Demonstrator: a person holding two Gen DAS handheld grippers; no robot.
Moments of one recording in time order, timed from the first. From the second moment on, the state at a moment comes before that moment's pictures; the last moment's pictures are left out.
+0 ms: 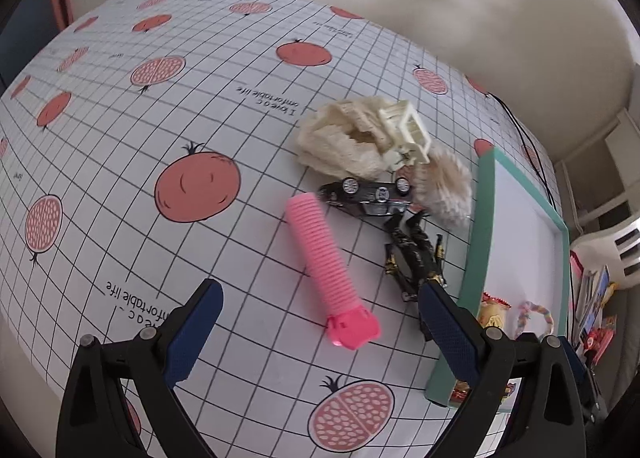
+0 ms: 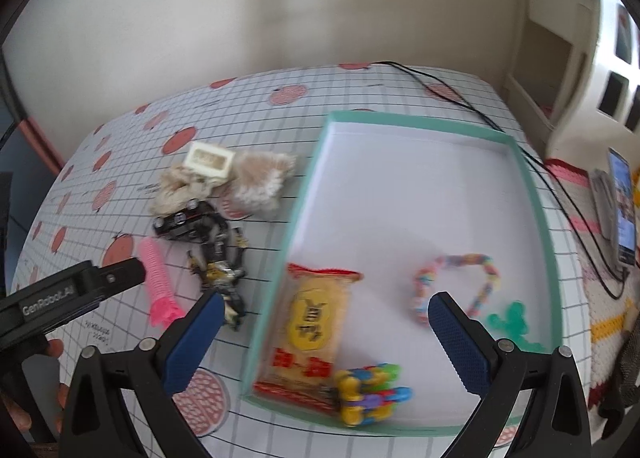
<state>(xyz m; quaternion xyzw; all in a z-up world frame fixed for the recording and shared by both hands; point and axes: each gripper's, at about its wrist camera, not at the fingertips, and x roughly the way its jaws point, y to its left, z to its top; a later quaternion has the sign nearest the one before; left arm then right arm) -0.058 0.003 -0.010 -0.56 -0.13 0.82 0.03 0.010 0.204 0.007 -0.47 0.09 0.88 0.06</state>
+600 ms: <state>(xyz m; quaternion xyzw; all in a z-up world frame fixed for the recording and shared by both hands) -0.065 -0.030 -0.007 -0.57 -0.22 0.79 -0.01 -0.019 0.177 0.040 -0.48 0.08 0.87 0.03</state>
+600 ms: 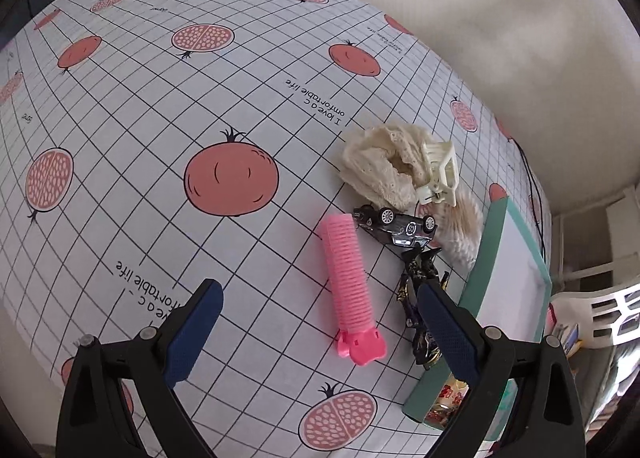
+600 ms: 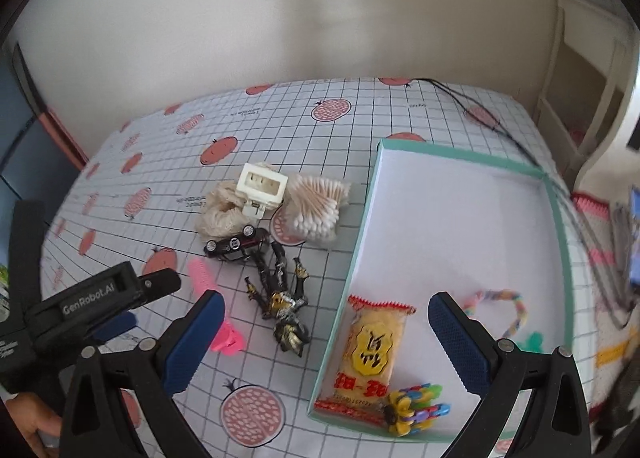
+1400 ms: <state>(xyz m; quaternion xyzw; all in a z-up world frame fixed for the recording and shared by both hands) -0.089 -0.021 -0.049 -0.61 -0.24 0.75 -0.03 -0.059 0.149 -0.009 -0.51 0.06 0.85 -0.05</state>
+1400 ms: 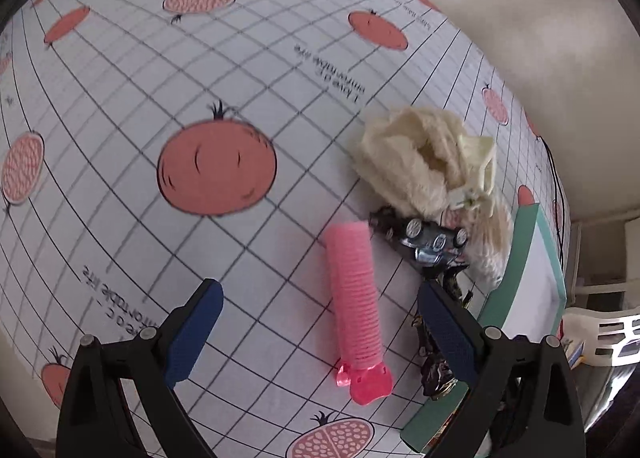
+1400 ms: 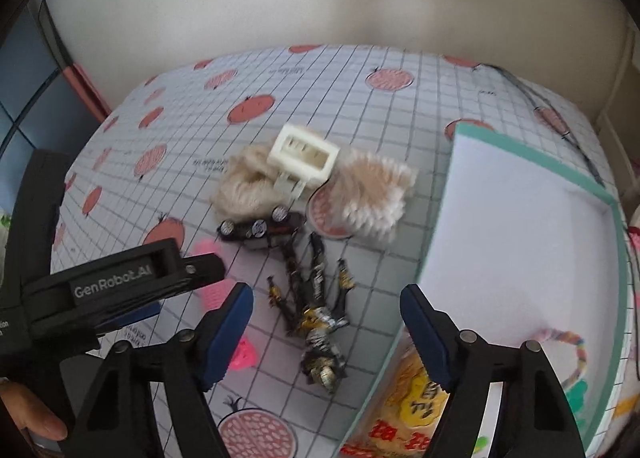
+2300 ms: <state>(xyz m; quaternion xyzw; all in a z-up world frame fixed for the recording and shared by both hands) -0.075 0.010 -0.050 -0.62 -0.16 0.77 -0.02 -0.057 0.134 -0.047 -0.57 0.01 0.82 -0.06</state>
